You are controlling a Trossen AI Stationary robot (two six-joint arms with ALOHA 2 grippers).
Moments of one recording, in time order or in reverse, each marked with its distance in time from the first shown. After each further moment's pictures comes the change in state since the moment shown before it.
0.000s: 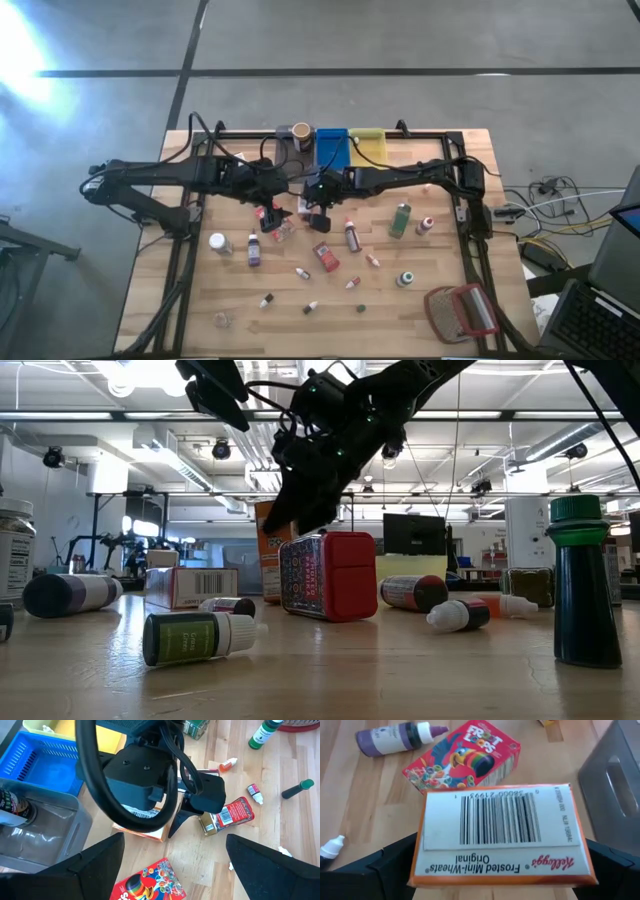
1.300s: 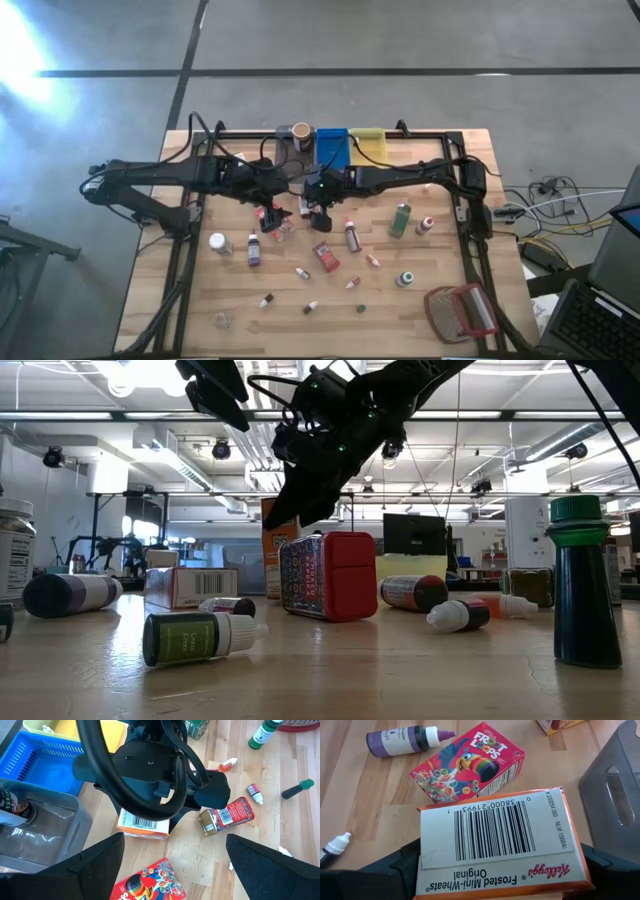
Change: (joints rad) left arm 0.000 0.000 0.000 0.000 0.000 0.000; right arm -0.003 -0.015 0.000 -0.001 -0.014 -0.036
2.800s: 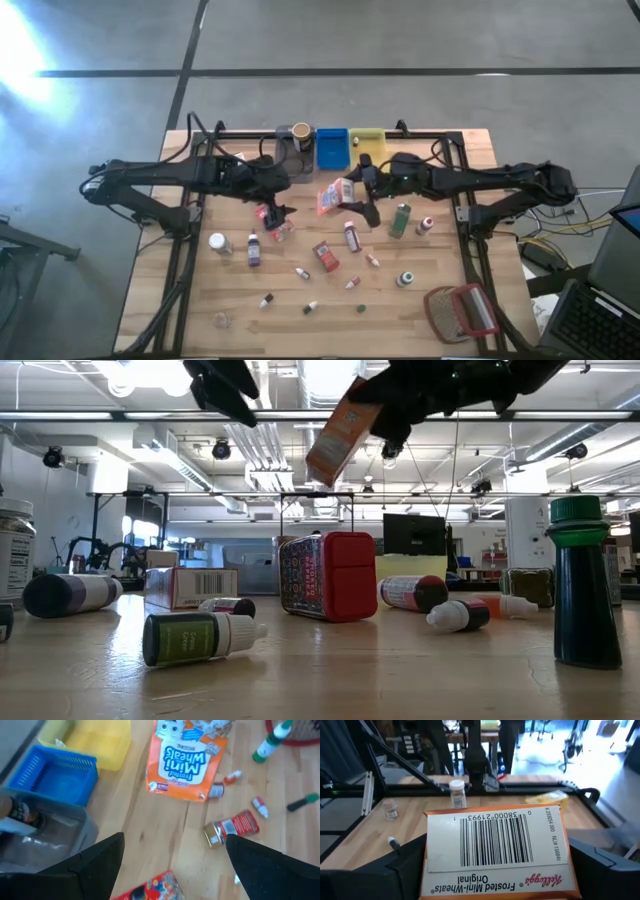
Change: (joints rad) left arm 0.000 0.000 0.000 0.061 -0.046 0.000; right arm -0.015 -0.678 -0.634 0.531 -0.071 0.044
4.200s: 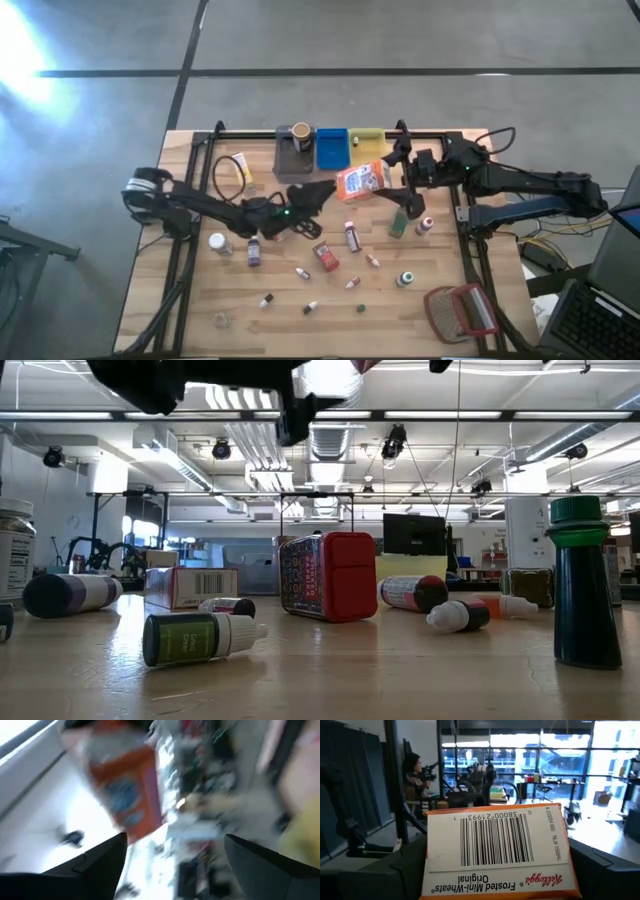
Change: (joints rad) left arm -0.168 0.361 -0.434 1.956 -0.526 2.071; right arm 0.000 -0.369 -0.008 -0.010 -0.052 0.033
